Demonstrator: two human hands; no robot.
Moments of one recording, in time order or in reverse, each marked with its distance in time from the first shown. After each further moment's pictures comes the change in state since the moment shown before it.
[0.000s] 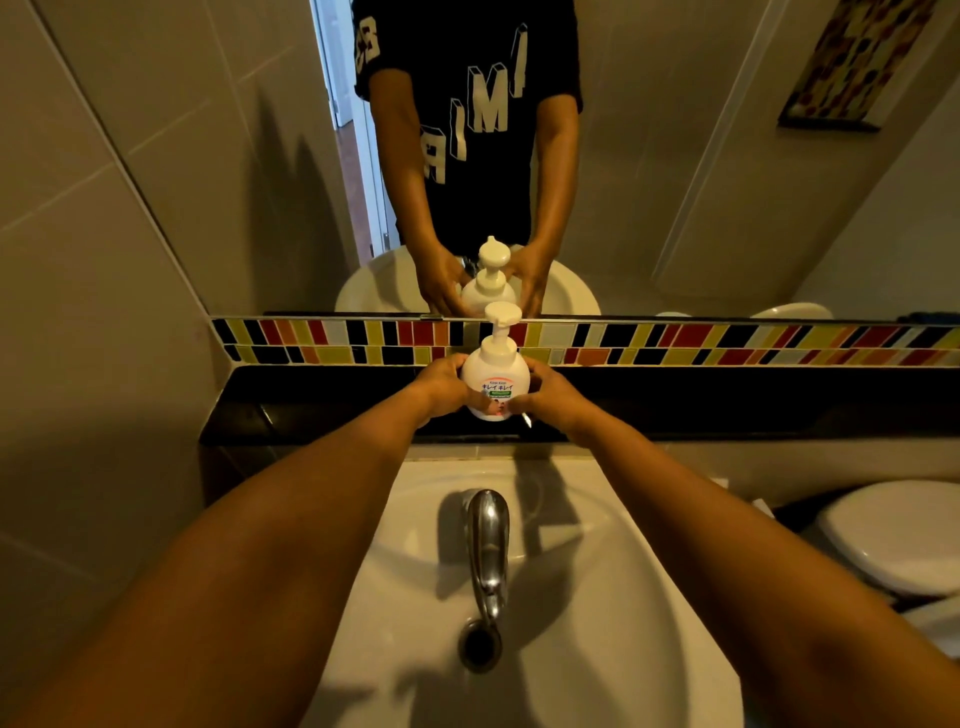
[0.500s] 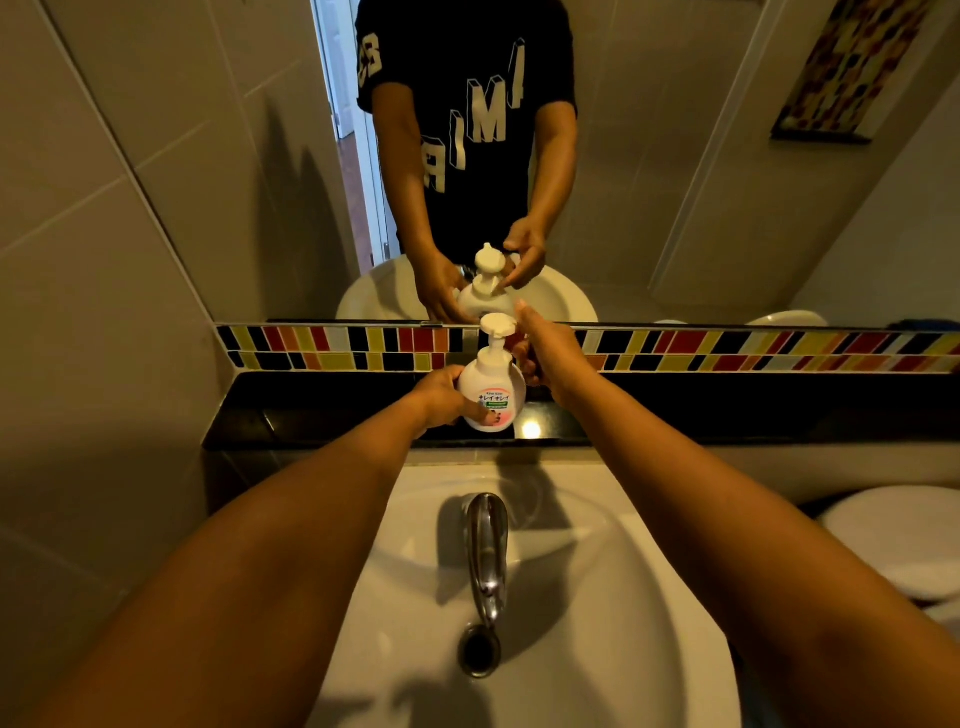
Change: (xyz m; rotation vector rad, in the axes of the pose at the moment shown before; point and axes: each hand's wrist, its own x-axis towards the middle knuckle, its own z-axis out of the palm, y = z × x) left_hand -0.006 -0.005 -0.001 -0.032 -0.029 -0.018; right_hand -0.007 -0.064 -0.010 0.325 0.188 0.007
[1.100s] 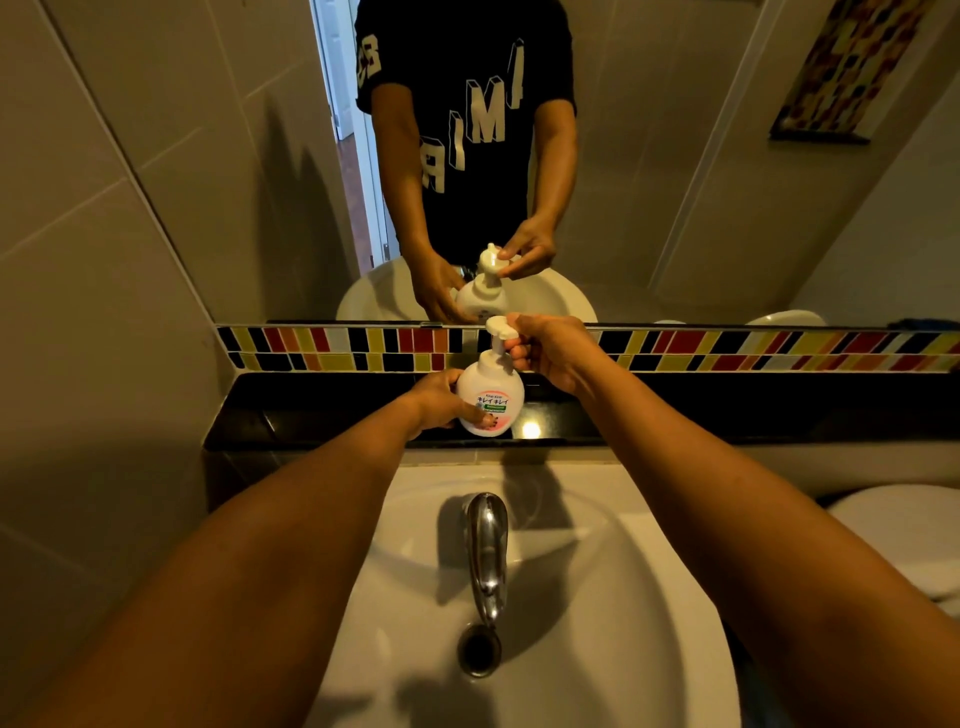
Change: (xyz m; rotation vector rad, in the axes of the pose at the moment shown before) left_hand -0.002 -0.005 -0.004 -0.008 -0.048 0.000; right_hand -0.001 -0.014 -0.011 0.233 -0.153 0.047
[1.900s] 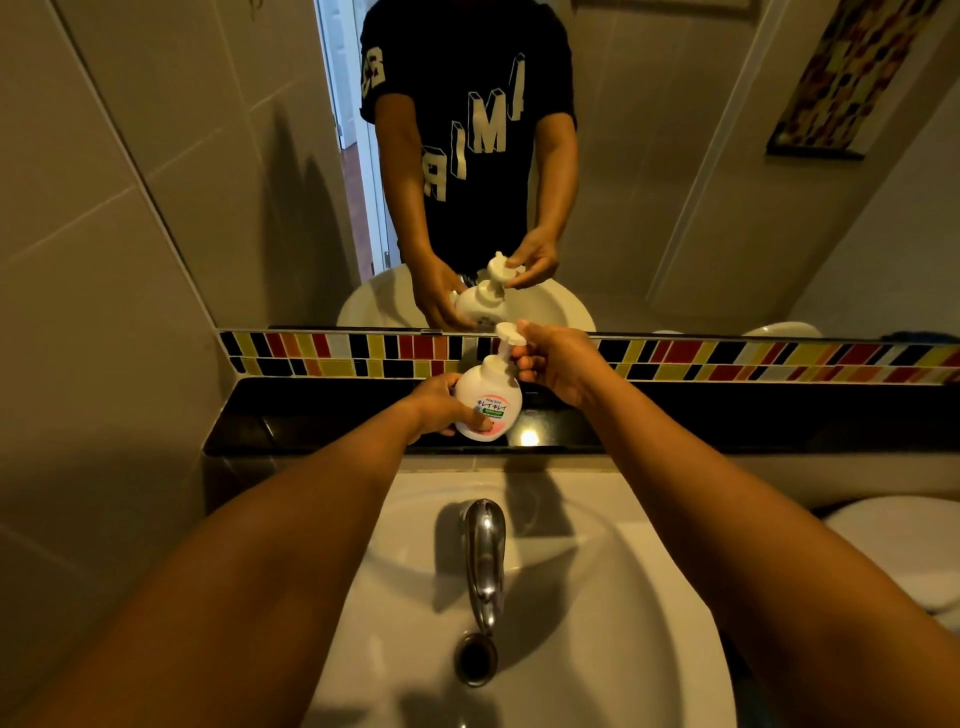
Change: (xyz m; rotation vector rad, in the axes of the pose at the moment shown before) left_hand -0.005 0.004 -0.003 -0.004 0.001 0.002; right_hand -0.002 0.004 -0.008 0.025 -0.025 0.003
